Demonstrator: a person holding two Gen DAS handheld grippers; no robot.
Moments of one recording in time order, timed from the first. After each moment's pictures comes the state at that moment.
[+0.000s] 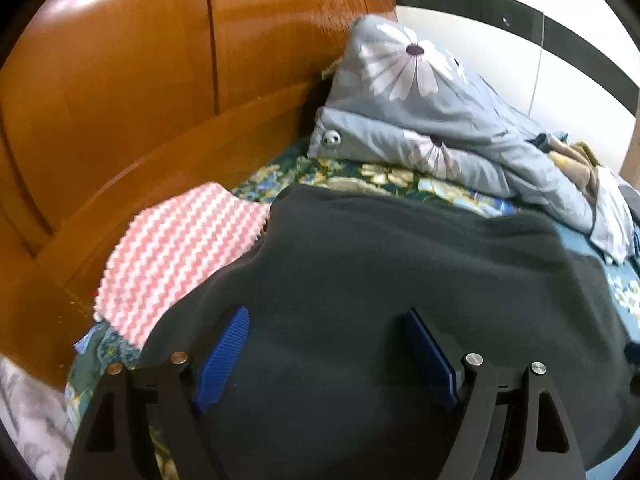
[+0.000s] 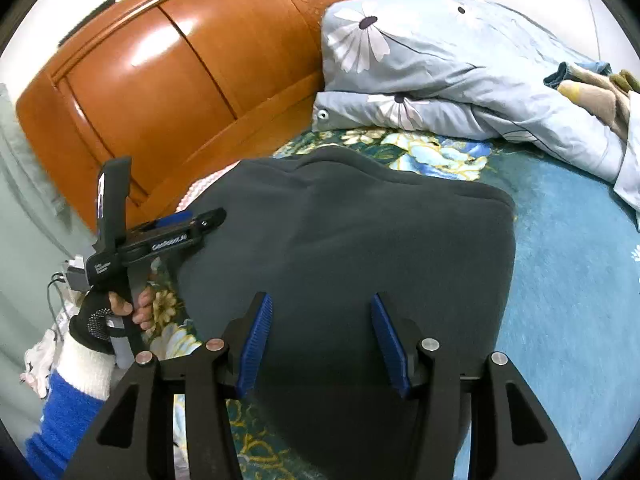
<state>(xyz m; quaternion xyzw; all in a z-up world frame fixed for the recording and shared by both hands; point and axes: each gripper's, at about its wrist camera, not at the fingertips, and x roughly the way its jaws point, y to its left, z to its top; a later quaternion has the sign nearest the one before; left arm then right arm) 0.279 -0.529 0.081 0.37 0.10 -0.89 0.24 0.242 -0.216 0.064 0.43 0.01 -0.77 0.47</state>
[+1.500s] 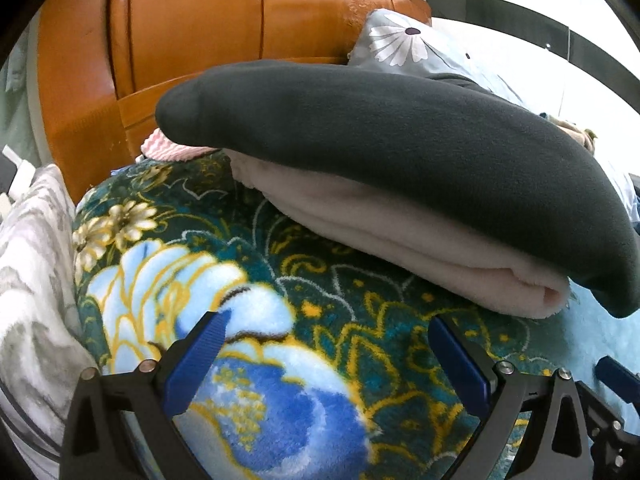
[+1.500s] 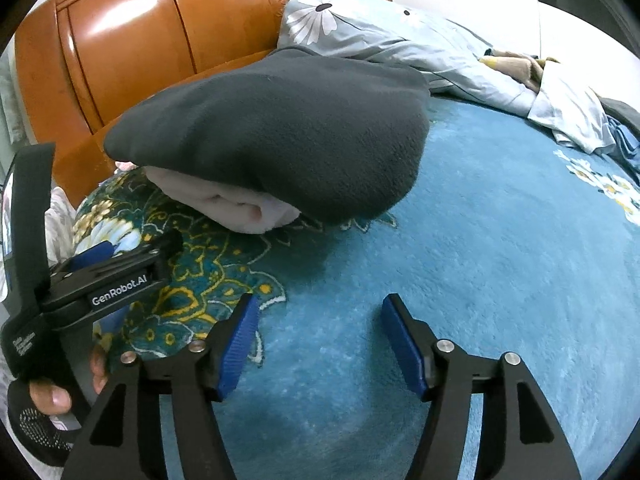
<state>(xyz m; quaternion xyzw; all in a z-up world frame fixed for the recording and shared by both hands) 0.388 -0.362 -0.011 0.34 0.14 -0.87 0.33 0.350 -0.149 -0.039 0.40 0.07 -0.84 0.36</state>
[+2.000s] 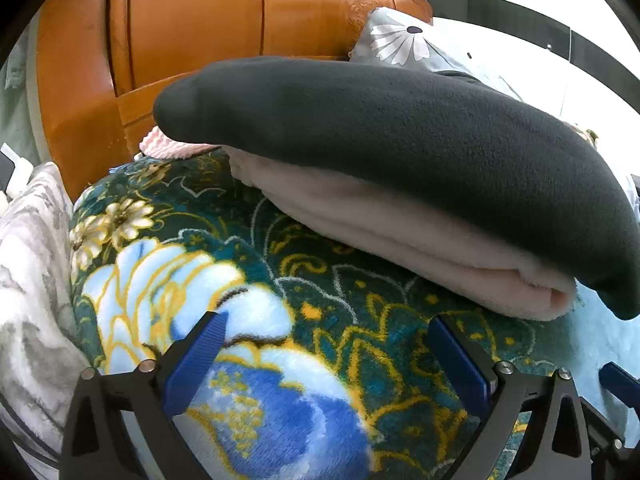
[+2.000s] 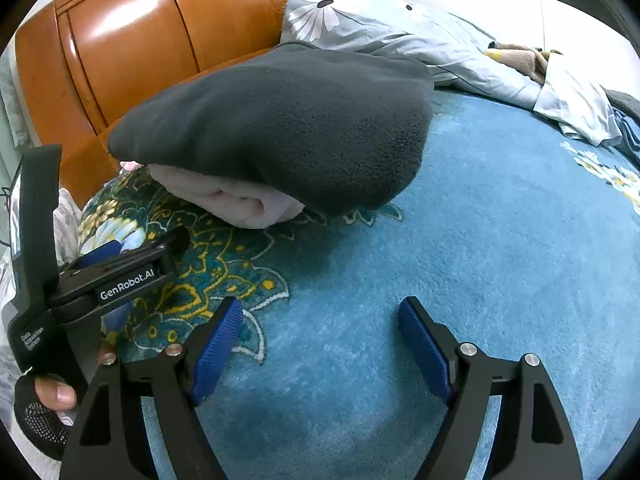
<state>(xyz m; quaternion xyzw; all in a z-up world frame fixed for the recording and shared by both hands) 0.386 -0.365 -0.013 0.34 0.13 -0.87 0.33 0.344 -0.148 -0.041 0.40 0.06 -0.84 0.37</state>
